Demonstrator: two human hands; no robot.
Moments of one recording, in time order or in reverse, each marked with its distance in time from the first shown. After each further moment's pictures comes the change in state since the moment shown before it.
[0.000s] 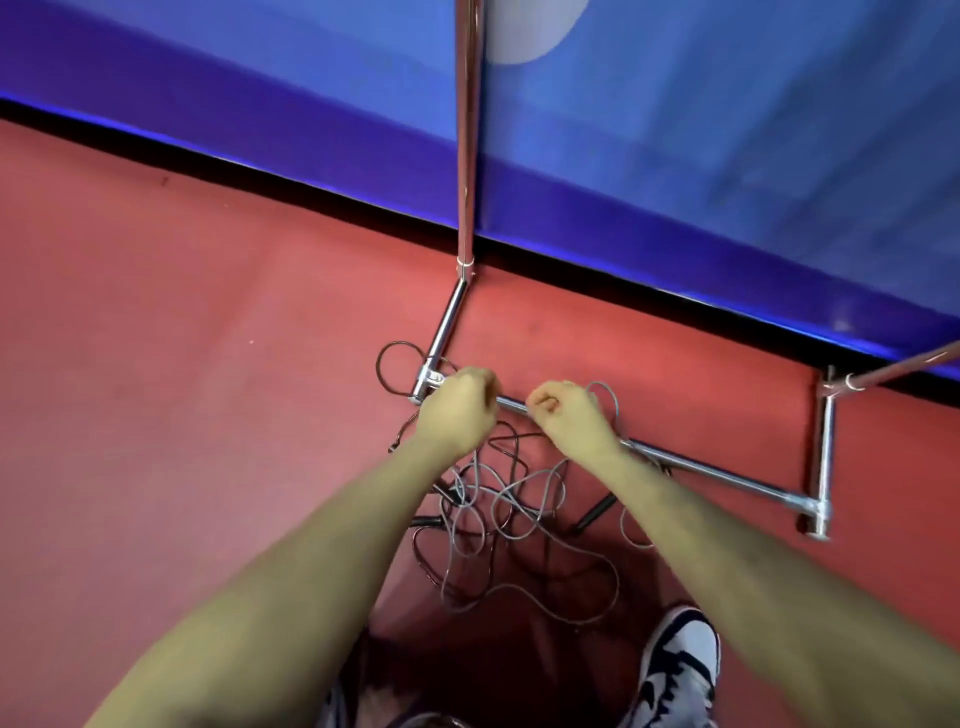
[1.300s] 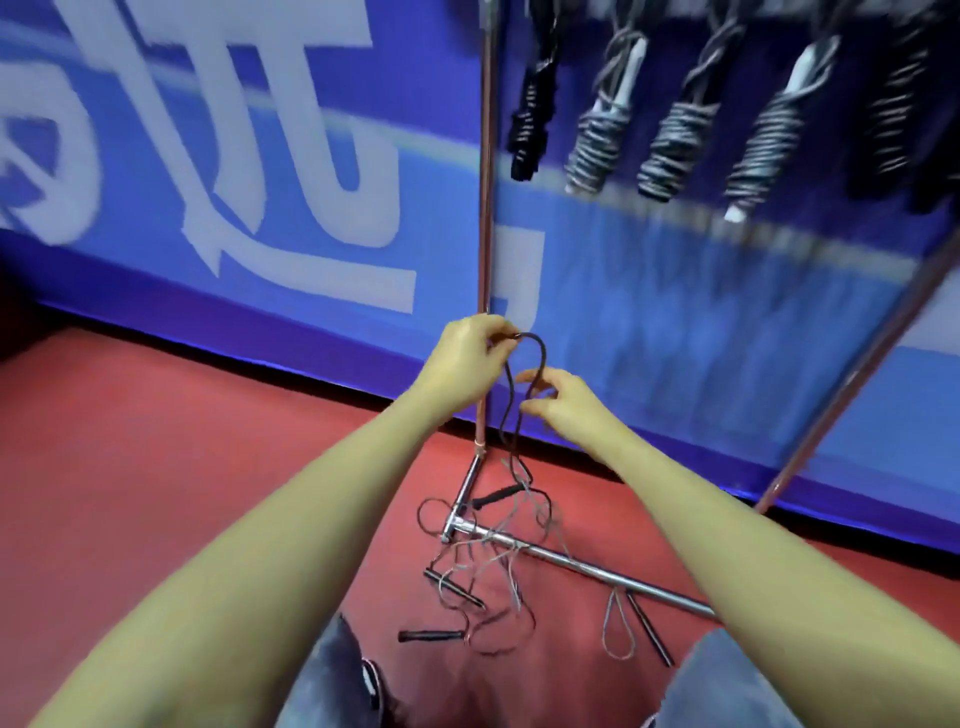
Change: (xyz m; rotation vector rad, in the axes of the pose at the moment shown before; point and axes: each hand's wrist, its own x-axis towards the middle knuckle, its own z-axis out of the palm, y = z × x) left_hand -0.212 0.200 -0.261 -0.137 0.556 0.513; right_hand -0.200 -0.225 -0.208 0.210 0.119 -0.414
